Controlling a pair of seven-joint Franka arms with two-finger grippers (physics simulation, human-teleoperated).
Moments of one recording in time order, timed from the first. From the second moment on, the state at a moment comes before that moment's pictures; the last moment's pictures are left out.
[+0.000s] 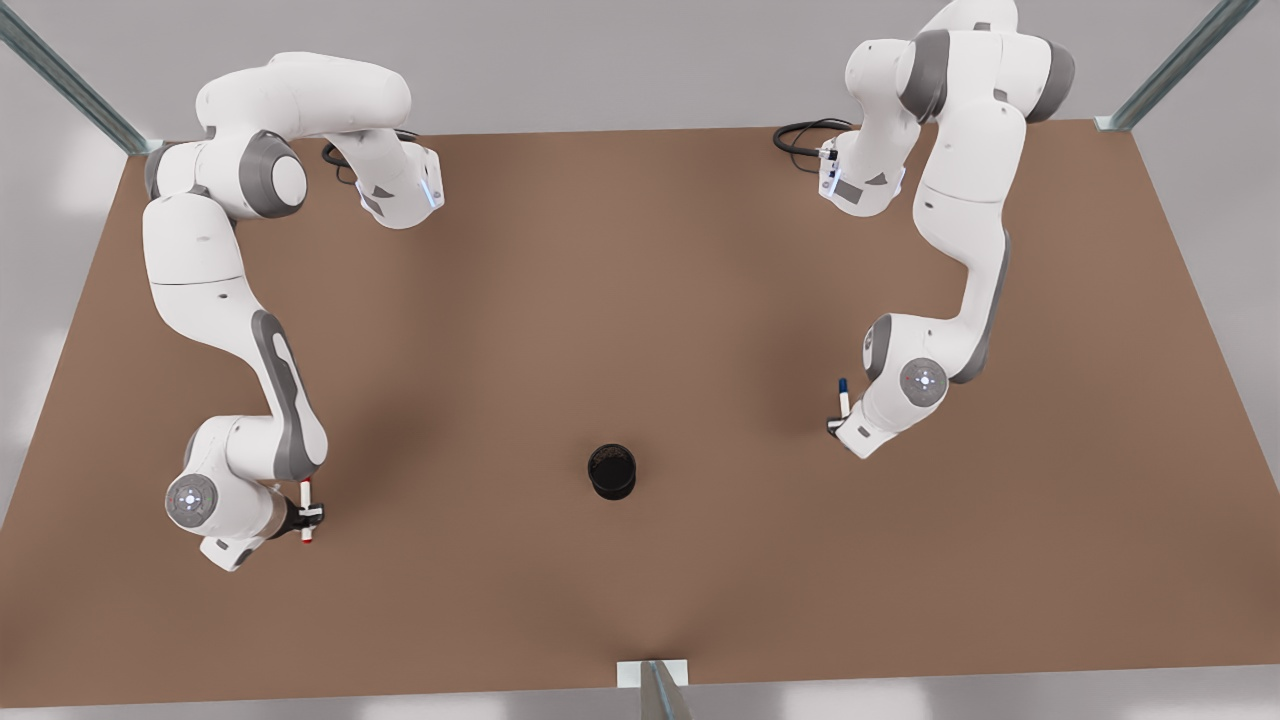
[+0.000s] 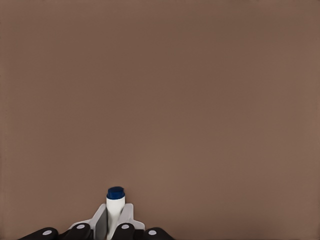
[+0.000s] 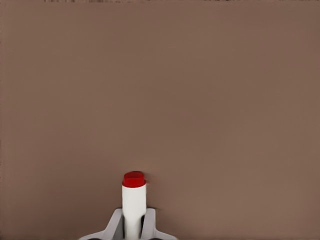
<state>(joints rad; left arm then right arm) -0.22 0.56 0.02 -2.00 -0.06 2.54 -0.09 -0.25 0.92 0.17 -1.36 -0.22 2.23 -0.21</state>
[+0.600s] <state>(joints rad) -0.25 0.65 -0.08 -1.40 -0.48 2.35 -0.15 -0.18 0.65 0.61 -1.34 -0.23 2.06 -0.13</state>
